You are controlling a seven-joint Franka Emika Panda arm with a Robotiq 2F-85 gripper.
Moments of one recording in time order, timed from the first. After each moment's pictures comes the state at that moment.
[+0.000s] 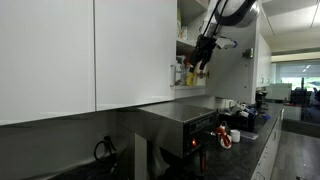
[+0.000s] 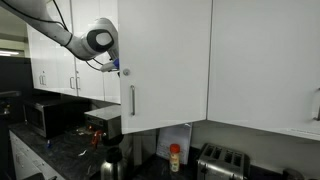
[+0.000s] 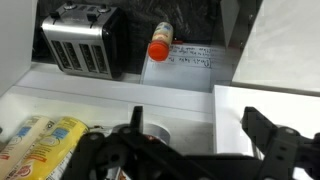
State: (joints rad) arm -0.02 -0.32 0.05 -2.34 -0.18 2.52 -0.05
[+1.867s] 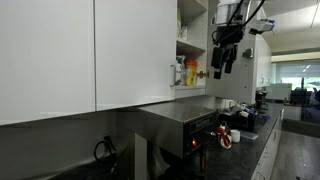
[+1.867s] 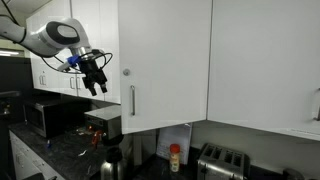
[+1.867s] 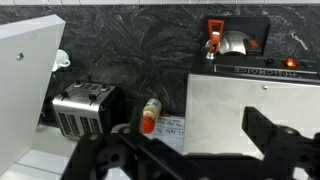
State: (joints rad) arm 0.10 -0.65 0.18 -2.55 -0.19 2.08 0.17
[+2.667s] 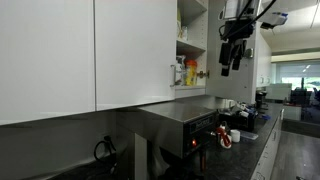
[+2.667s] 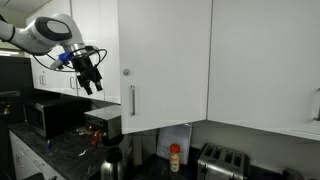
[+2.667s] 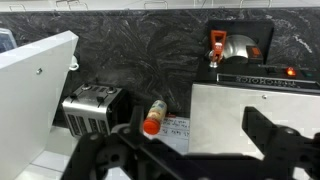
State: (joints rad) arm 0.10 -0.75 0.19 -2.59 -0.19 2.04 0.18
